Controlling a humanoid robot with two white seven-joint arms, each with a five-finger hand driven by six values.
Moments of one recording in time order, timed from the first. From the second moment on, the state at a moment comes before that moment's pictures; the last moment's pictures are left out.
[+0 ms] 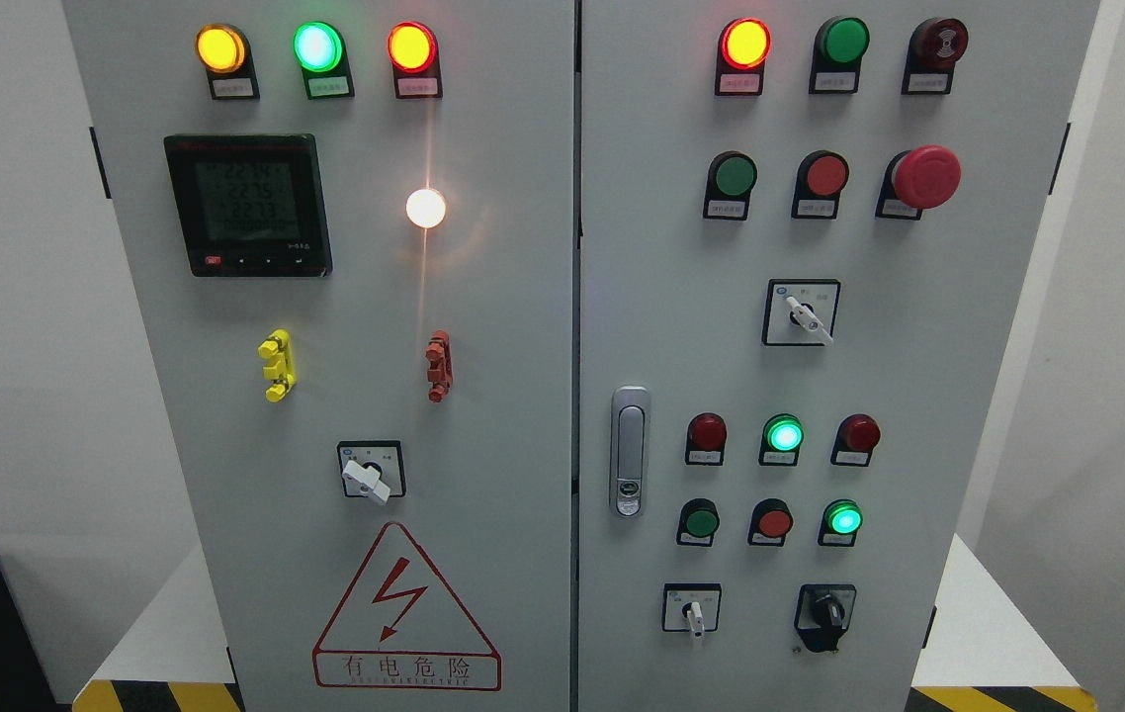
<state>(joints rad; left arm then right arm) 0.04 -0.10 -0.07 -0.08 0.08 -0.11 0.18 0.11 0.09 0.07 -0.16 -0.06 -0.07 0.22</state>
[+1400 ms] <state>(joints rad) 0.04 -0.10 -0.07 -0.08 0.08 -0.11 0.18 0.21 0.09 0.17 -0.38 -0.01 -0.07 0.03</state>
